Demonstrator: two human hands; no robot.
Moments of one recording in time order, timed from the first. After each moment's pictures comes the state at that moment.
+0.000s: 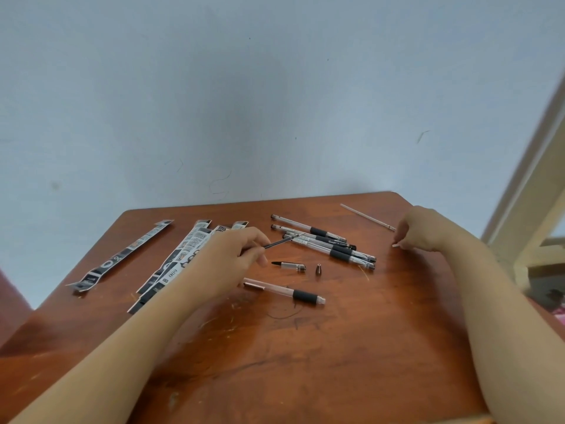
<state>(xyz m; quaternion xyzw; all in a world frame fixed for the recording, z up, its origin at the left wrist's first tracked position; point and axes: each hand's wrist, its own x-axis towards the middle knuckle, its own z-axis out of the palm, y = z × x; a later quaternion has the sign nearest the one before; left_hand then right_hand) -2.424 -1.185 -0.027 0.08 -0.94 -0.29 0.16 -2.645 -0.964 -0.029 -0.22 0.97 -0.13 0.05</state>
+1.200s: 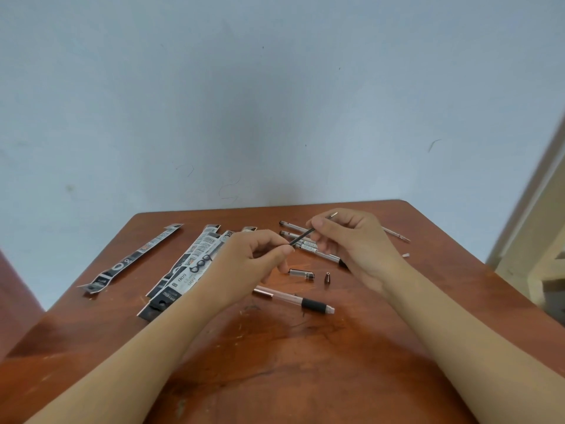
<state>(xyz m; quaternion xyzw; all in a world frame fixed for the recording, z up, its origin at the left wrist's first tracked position) -2.422 -1.172 -0.023 0.04 -0.87 -0.44 0.23 -2.531 -1.039 -0.016 -0.33 0.59 -0.71 0.19</state>
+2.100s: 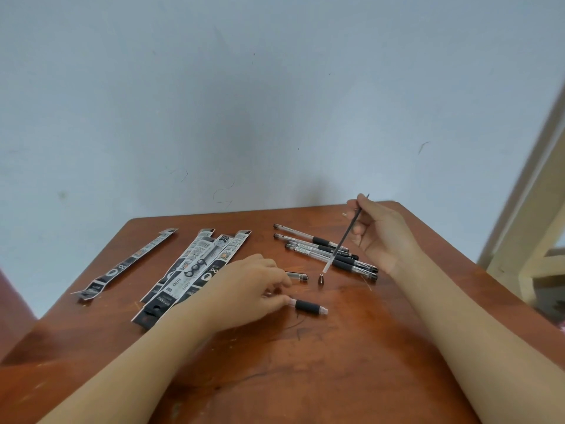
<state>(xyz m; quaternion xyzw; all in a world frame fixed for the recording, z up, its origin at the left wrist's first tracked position) -2.424 -1.172 -0.035 -0.02 -0.99 -0.09 0.07 -2.578 -1.024 -0.016 -0.11 0.50 -0.83 0.21</state>
